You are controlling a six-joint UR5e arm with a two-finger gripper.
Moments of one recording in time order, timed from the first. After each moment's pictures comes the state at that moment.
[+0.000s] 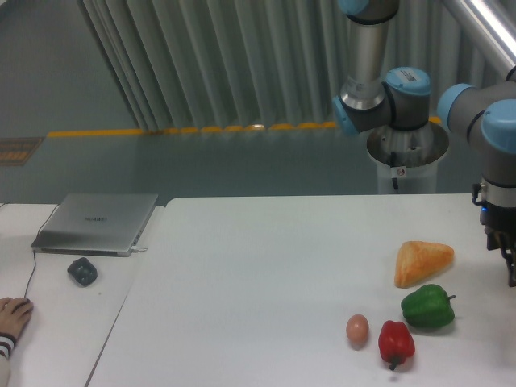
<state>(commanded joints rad) 2.55 -1.87 -1.55 -1.09 1.60 1.76</state>
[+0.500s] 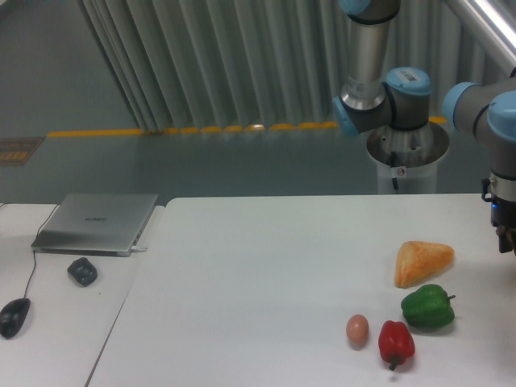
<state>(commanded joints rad) 2.55 -1.87 -1.55 -1.08 1.60 1.77</state>
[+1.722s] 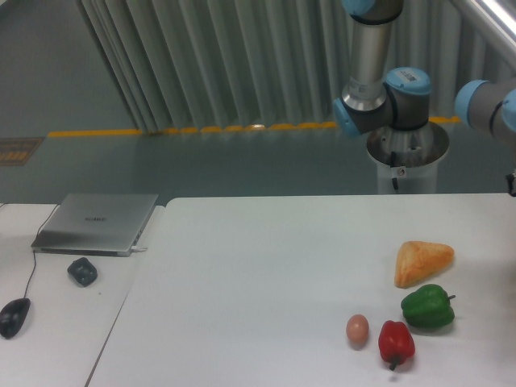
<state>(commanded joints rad) 2.66 -1.89 -1.52 -1.06 1.73 2.16</state>
